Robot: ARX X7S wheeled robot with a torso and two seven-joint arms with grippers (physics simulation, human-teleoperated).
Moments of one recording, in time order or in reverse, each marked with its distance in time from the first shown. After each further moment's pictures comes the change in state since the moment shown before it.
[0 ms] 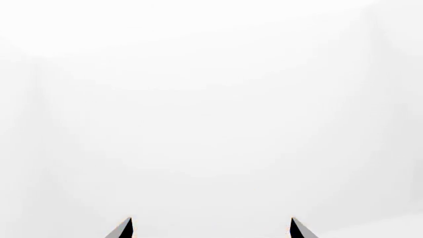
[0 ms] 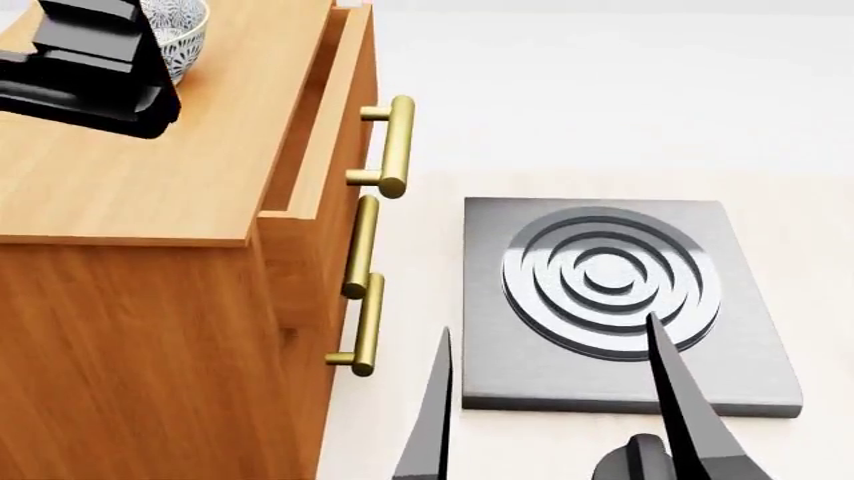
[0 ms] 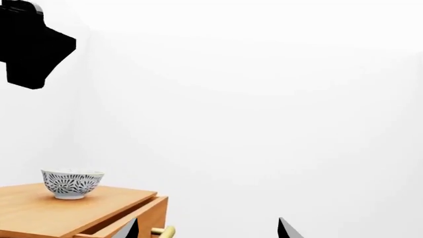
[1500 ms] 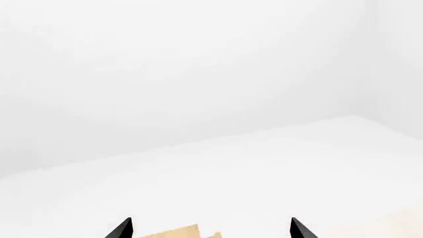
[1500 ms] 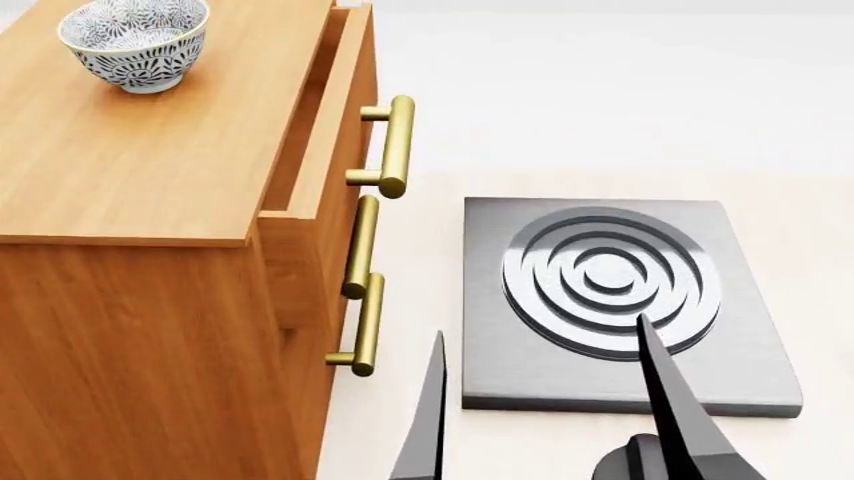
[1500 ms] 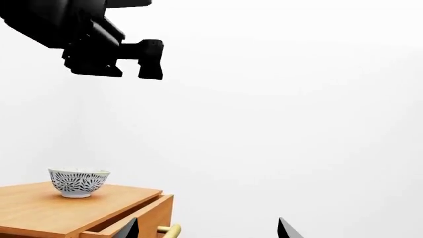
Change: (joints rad) left arm -0.801 0.222 0.596 -1.868 0.068 0.611 0.637; right arm 0.008 0.040 -0.017 0.028 0.046 -0.044 0.034
